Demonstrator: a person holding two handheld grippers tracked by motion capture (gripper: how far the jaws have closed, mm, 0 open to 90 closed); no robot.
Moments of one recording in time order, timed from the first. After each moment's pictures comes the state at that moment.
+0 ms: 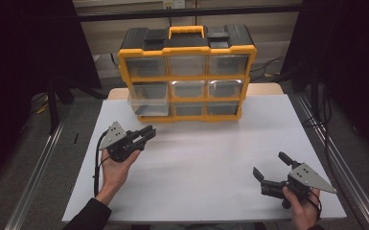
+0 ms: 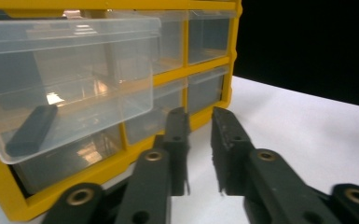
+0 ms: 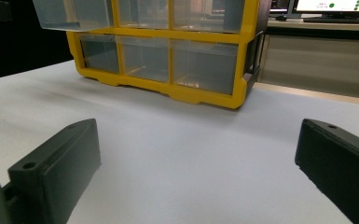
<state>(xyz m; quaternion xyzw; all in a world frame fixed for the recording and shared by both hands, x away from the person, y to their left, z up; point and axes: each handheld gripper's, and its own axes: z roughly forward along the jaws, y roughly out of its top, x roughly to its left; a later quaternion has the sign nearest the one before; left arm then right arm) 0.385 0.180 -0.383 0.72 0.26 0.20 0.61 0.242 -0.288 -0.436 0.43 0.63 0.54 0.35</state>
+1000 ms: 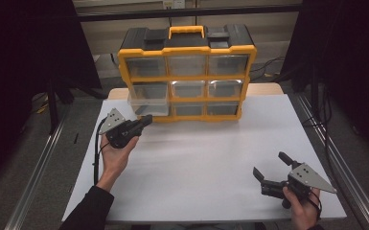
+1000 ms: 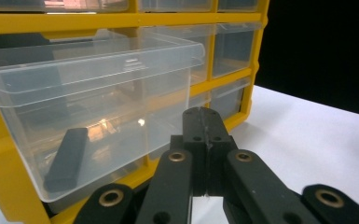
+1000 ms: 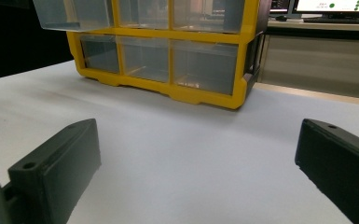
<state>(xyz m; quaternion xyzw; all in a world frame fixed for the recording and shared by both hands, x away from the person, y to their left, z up) 0.415 0.179 -0.370 0.72 0.28 0.20 0.60 0.242 -0.288 -0.436 0.43 0.63 0.54 0.35</state>
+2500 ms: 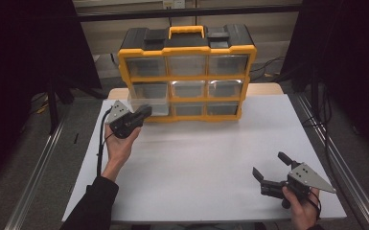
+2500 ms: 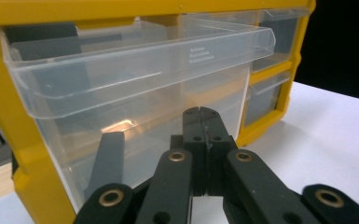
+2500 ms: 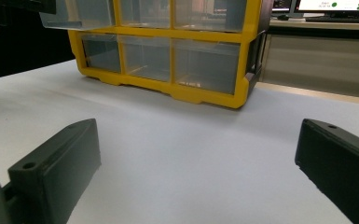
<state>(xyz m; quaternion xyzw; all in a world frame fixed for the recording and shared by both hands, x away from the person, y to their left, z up) 0.449 0.174 -0.376 0.72 0.30 0.23 0.58 0.242 -0.287 -0.436 0.43 0.64 0.54 0.35</state>
